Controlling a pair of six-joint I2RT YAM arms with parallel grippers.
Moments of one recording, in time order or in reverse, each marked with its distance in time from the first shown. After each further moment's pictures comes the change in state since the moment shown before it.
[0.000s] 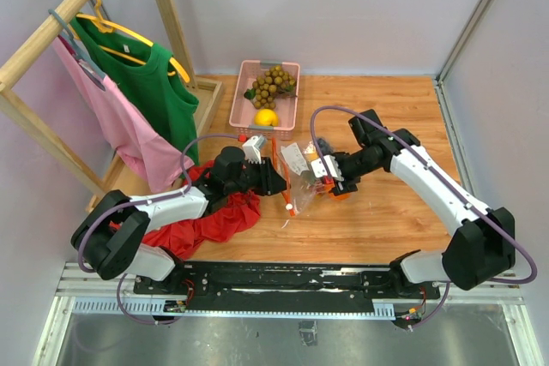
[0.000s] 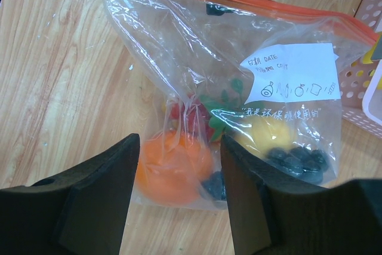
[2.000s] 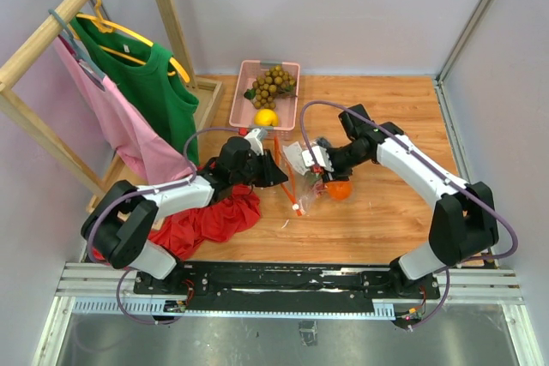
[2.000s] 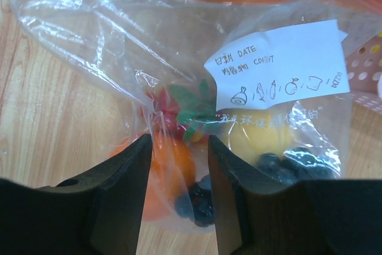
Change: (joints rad) left arm 0.031 0.068 0.106 -0.122 -0.065 -0.004; right arm 0.000 0.143 0.040 0.113 0.044 0.074
